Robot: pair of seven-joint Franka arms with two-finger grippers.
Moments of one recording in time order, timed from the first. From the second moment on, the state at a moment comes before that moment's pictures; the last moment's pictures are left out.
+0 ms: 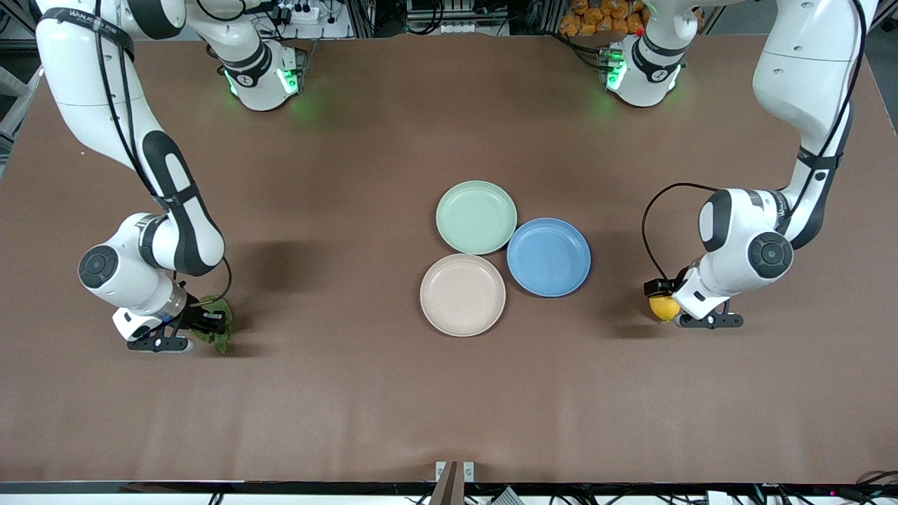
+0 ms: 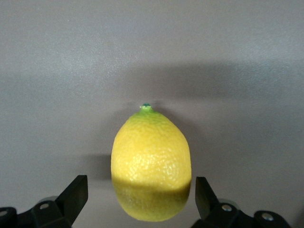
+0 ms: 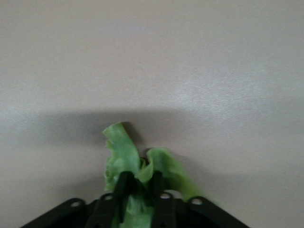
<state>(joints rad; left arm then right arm) 0.01 0.55 -0.08 -1.91 0.06 2.40 -0.08 0.07 0.67 -0.13 -1.81 0.25 2.60 -0.20</state>
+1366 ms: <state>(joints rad) 0.01 0.54 -0.10 -1.83 0.05 2.47 -0.13 0.18 0.34 -0.06 -1.72 0.28 1.90 0.24</state>
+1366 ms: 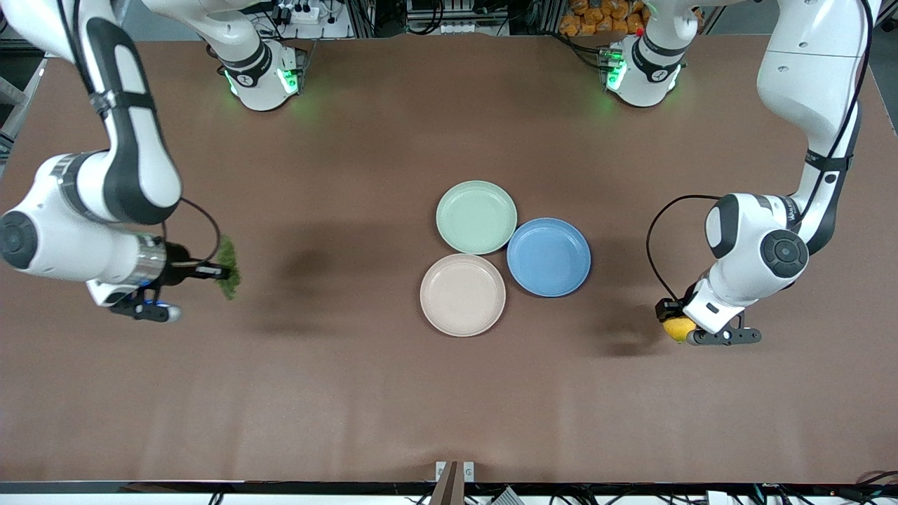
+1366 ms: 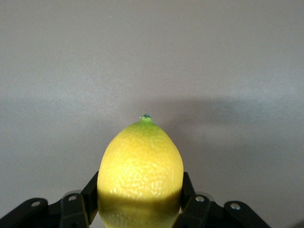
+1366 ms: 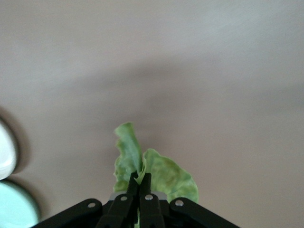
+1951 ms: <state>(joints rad) -0.06 0.54 -0.11 -1.79 0.04 2.47 -0.32 0.43 0.36 0.14 -1.80 0.28 2.20 0.86</state>
